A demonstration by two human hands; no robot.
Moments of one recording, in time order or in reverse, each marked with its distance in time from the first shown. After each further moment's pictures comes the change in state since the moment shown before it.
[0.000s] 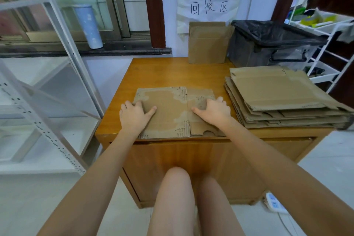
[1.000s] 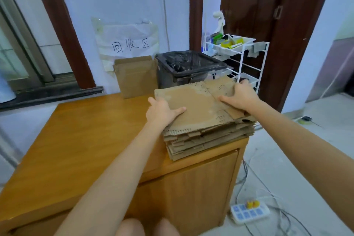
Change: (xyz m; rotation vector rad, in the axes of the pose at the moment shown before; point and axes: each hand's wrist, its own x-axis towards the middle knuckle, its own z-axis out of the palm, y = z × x) left_hand 0.002 0.314 -0.046 -0.338 -0.266 0.307; right_hand 0.017 0.272 -0.153 0.071 0.320 0.264
